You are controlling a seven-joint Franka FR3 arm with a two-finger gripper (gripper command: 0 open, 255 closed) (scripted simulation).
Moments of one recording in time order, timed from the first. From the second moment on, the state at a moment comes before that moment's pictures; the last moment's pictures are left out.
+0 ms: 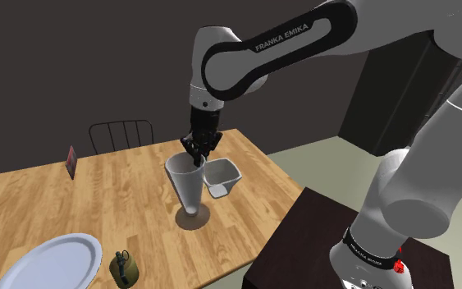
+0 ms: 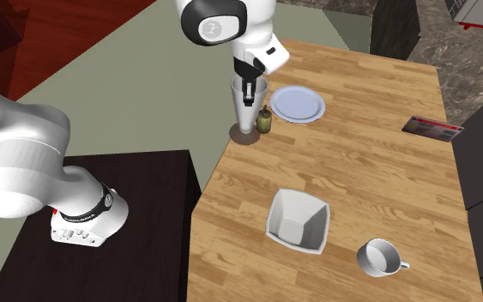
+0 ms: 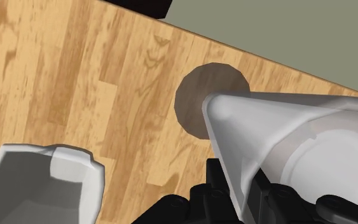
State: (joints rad) arm 0.11 -0.16 0.22 -2.24 0.21 2.14 0.33
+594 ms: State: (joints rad) arm 0.11 -0.20 0.22 -2.16 0.20 2.02 0.35
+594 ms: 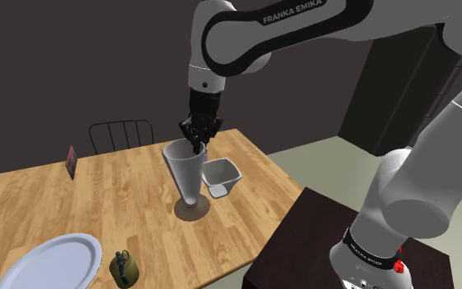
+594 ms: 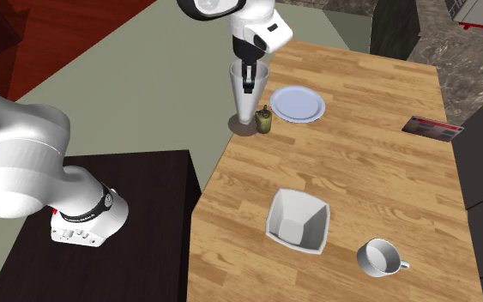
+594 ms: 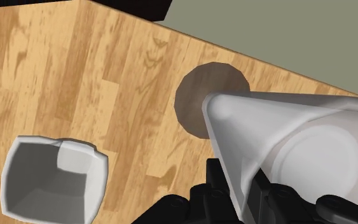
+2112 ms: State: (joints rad) arm -0.06 0.06 0.02 -1.93 0.17 1.99 0.00
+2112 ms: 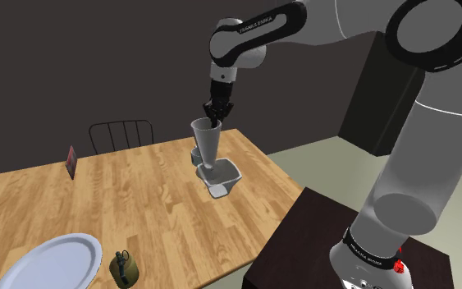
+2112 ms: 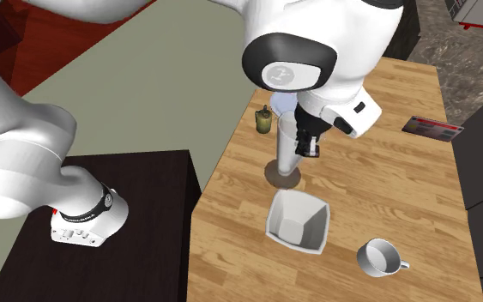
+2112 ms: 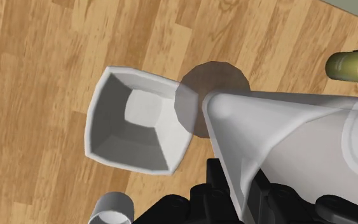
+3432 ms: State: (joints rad) arm -0.29 0.66 -0.09 -1.21 0.21 1.82 -0.31
